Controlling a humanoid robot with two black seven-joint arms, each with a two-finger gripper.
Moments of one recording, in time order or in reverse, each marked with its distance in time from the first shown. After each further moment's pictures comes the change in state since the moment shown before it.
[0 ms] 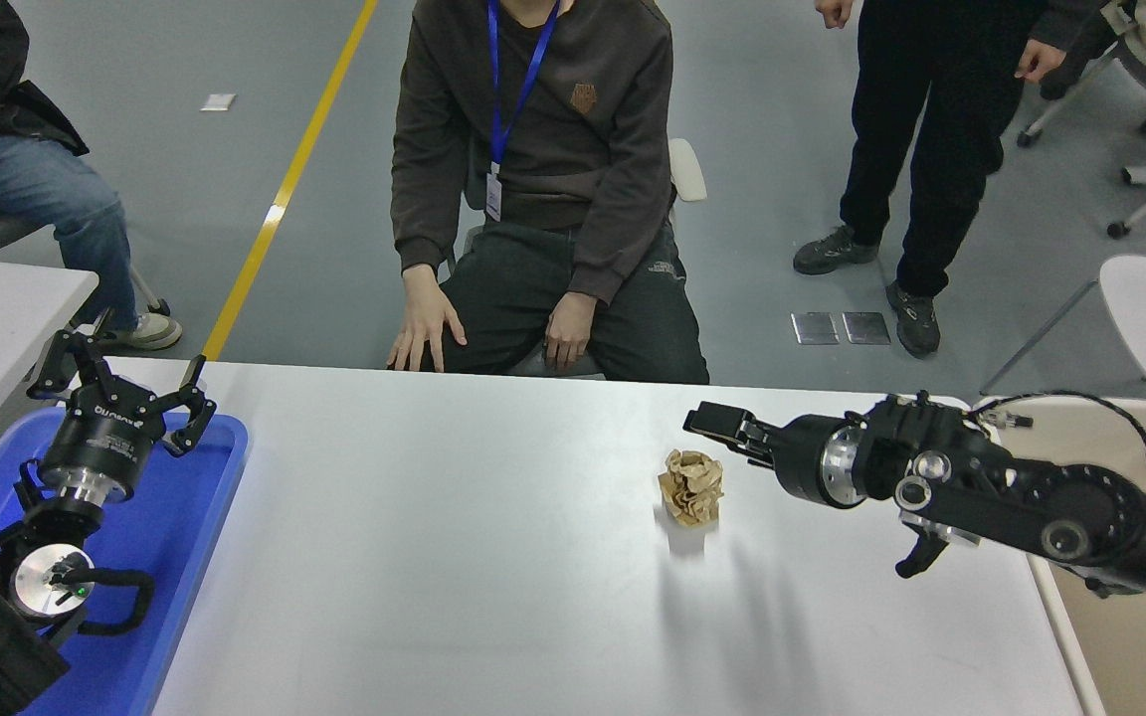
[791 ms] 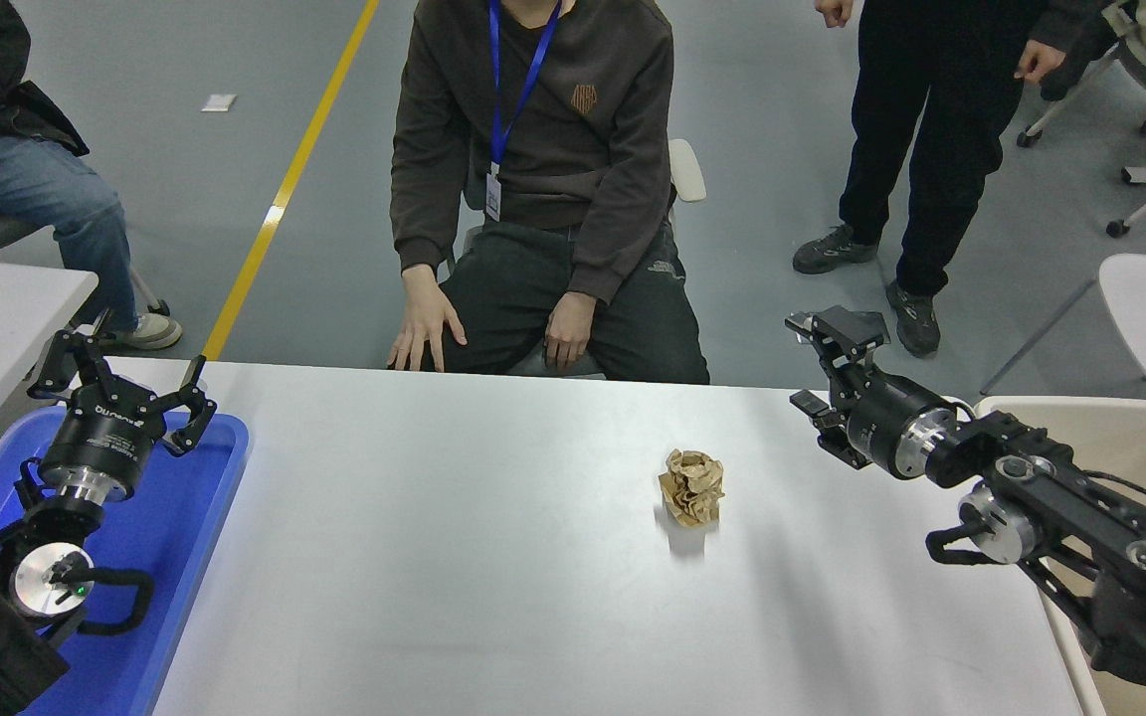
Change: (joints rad) left arm 0.000 0.000 0.000 0.000 0.000 0.000 0.000; right arm -0.416 -0.071 0.656 0.018 0.209 0.051 0.160
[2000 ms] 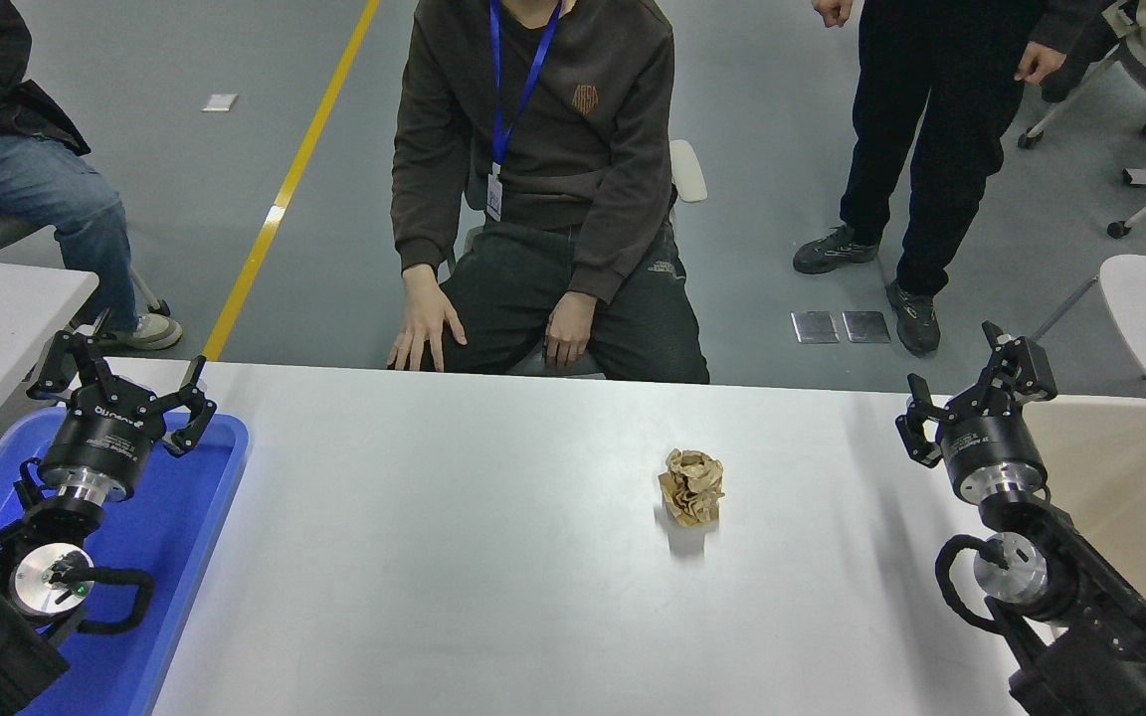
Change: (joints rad) left arm 0.000 0.000 0.000 0.000 0.000 0.000 0.000; right arm -0.209 0.318 0.653 -0.525 0.261 0.090 0.536
